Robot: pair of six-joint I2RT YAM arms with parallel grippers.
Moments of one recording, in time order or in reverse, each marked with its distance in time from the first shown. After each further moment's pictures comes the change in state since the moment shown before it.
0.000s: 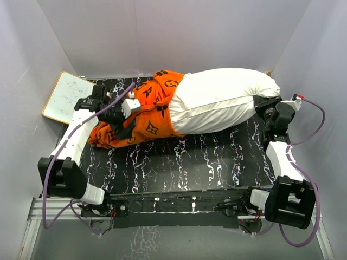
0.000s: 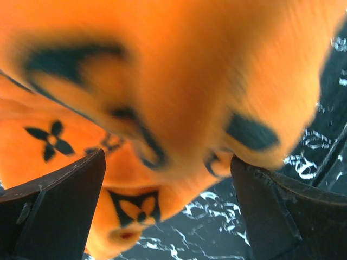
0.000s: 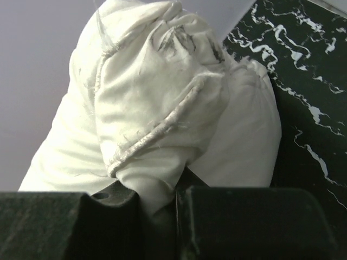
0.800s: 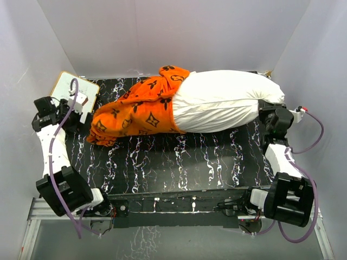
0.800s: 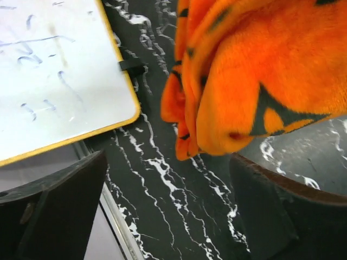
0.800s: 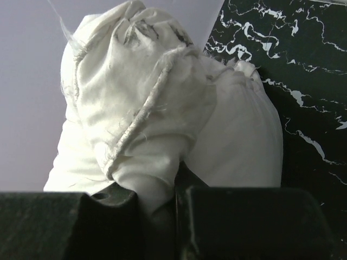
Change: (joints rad) left arm 0.616 -0.185 -0.233 0.340 0.002 -0.043; right arm -0.019 0.021 -0.003 -0.100 0.143 0.216
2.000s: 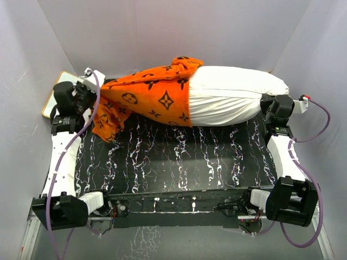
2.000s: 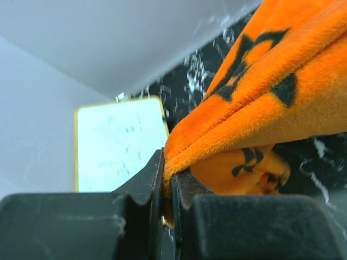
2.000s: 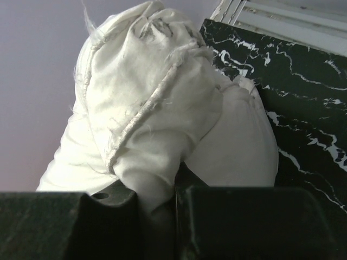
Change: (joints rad) left arm -0.424 -0.161 0.074 0.363 -0.354 -0.187; right arm 0.043 -0.001 0.163 -0.207 0.199 -0.122
